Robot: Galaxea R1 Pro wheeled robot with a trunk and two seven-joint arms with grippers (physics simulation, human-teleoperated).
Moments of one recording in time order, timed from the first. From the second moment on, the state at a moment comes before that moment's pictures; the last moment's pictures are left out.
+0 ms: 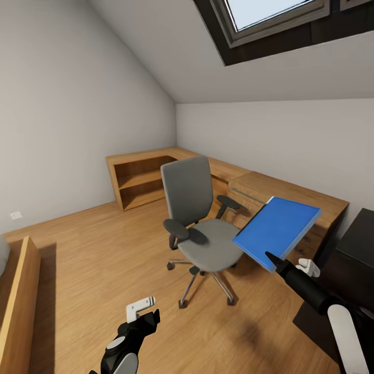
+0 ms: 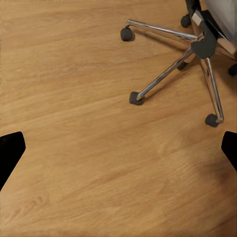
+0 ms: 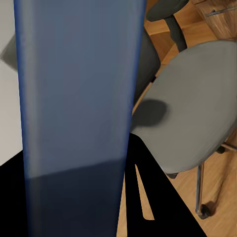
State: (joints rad) left arm -0.16 0.08 -0.54 -1.43 0.80 0.32 0.76; right arm -0.23 -0.05 -0.38 -1.57 -0.73 0.70 0.24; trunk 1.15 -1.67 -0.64
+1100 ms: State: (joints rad) left arm -0.16 0.08 -0.54 -1.41 0.80 0.28 0.76; right arm -0.23 -0.05 -0.43 -1.56 -0.73 0.70 0.24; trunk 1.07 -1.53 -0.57
